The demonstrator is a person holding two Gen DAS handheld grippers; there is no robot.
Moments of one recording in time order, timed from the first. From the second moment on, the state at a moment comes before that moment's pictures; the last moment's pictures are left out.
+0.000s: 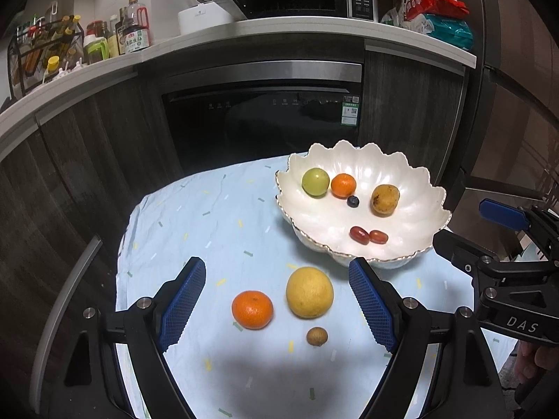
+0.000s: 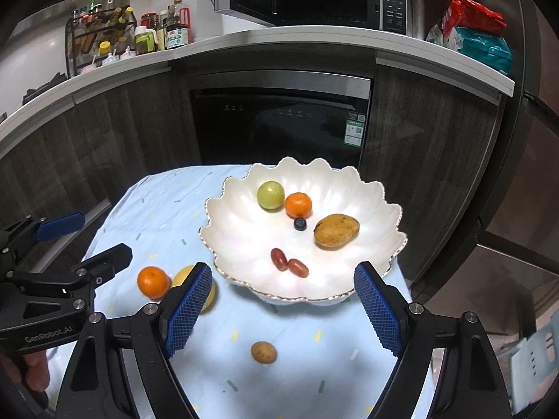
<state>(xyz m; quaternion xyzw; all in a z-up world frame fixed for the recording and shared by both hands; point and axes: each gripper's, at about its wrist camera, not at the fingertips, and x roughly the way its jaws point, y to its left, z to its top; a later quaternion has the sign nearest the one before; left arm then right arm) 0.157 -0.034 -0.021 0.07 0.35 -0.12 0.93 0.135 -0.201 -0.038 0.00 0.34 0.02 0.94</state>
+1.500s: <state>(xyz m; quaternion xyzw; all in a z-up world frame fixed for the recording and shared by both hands) 0.186 -0.064 -0.105 0.12 0.38 -0.20 0.89 0.137 -0.201 -0.128 0.00 0.39 0.04 0.92</state>
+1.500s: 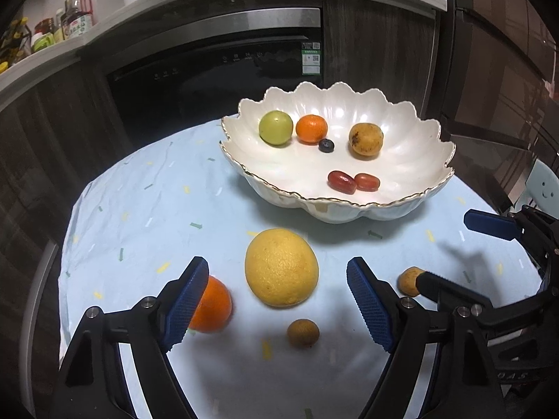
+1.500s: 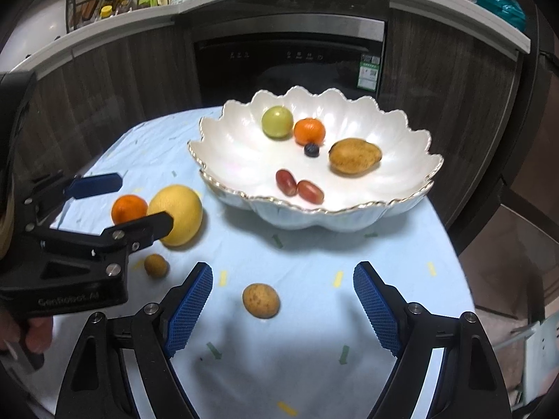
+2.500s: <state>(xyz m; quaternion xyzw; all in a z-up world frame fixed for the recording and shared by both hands) 0.211 -0.075 -0.147 0.14 0.41 -0.21 0.88 0.148 -0.190 -0.164 0.00 0.43 0.07 0.90</state>
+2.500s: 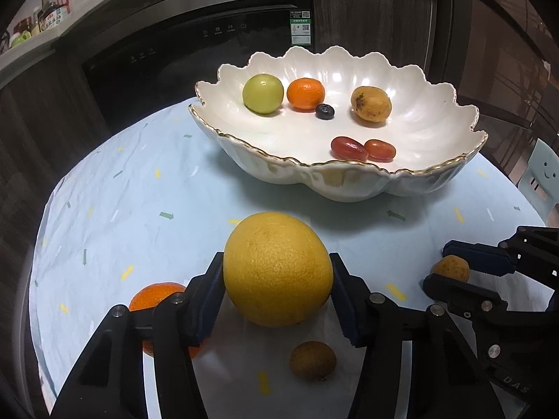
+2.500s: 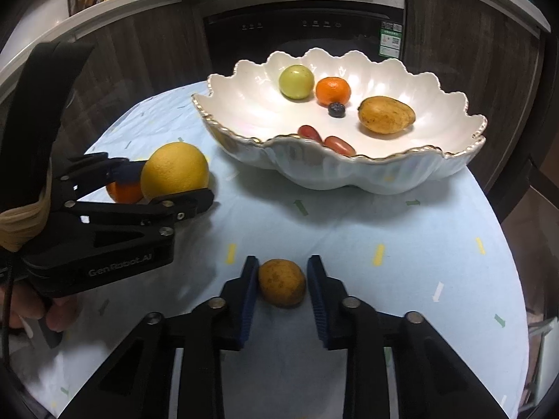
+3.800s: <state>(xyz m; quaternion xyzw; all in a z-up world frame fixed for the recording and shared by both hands) 0.178 -0.076 -0.079 0.13 0.37 -0.20 0.90 0.131 -0.214 -0.096 0.02 0.35 0.05 0.94</state>
